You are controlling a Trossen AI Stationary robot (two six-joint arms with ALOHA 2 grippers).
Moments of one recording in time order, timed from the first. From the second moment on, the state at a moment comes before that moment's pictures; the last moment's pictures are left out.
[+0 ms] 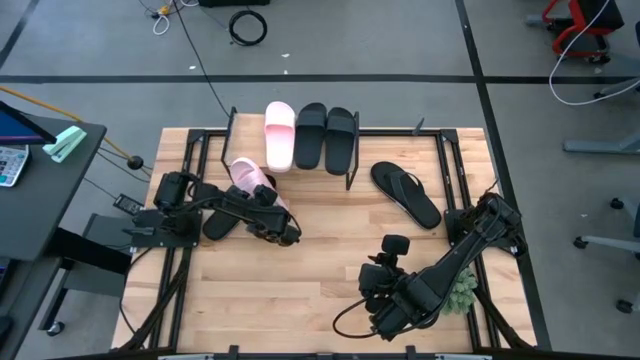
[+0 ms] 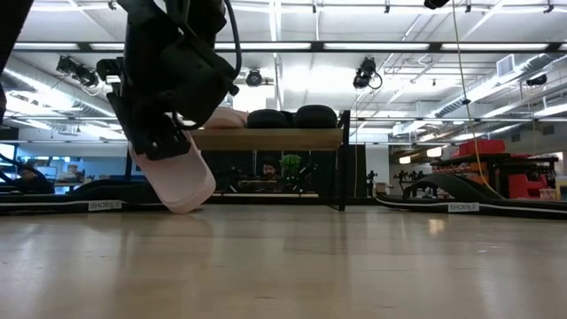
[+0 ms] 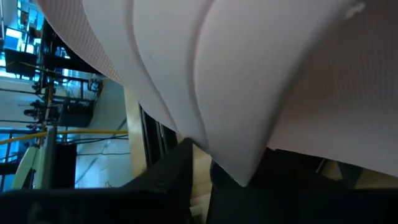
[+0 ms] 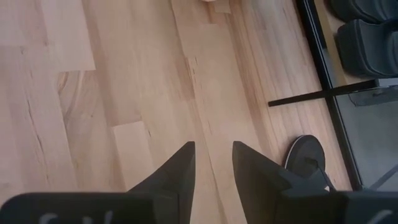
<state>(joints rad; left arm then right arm) -0.16 1.93 1.23 -1.57 -0.70 -1.37 0.70 1.91 1.77 -1.47 0.73 0.89</state>
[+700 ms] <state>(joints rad) -0.40 1.93 1.59 -1.57 -0.71 -1.12 0.70 1.91 1.77 -1.44 0.73 0.90</state>
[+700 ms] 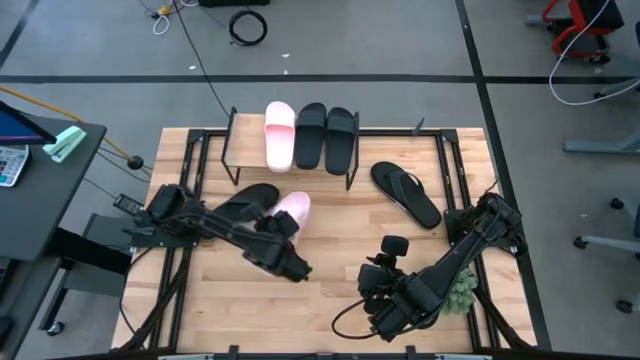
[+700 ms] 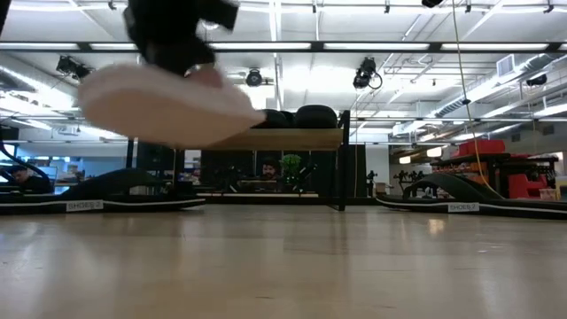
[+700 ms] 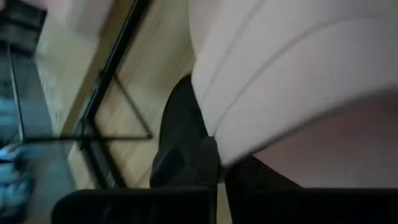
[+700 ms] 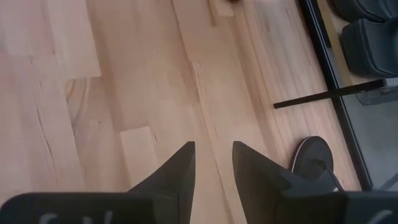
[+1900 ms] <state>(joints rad) 0.21 1.72 1.89 -1.57 -0.99 -0.66 0.78 1.91 1.77 -1.44 0.72 1.00</state>
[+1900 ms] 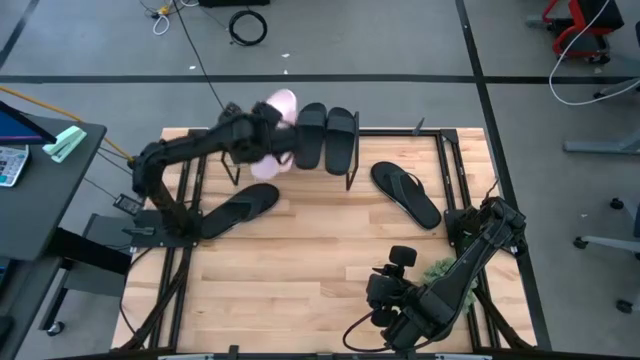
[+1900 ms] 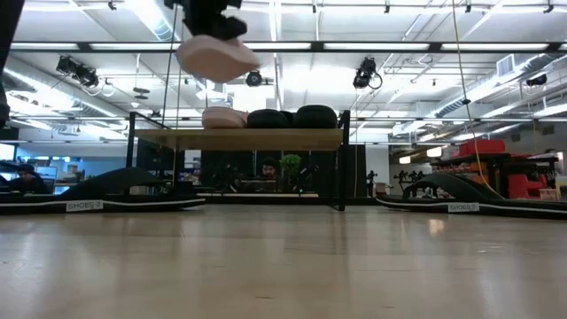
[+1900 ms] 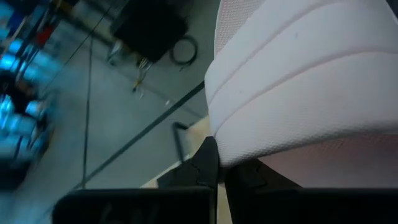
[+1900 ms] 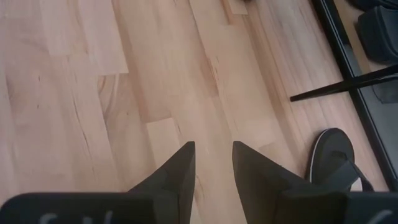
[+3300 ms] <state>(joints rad) 0.50 1.68 1.63 -1.57 -0.94 -0.50 0.78 1.91 1.77 -1.44 0.72 1.05</state>
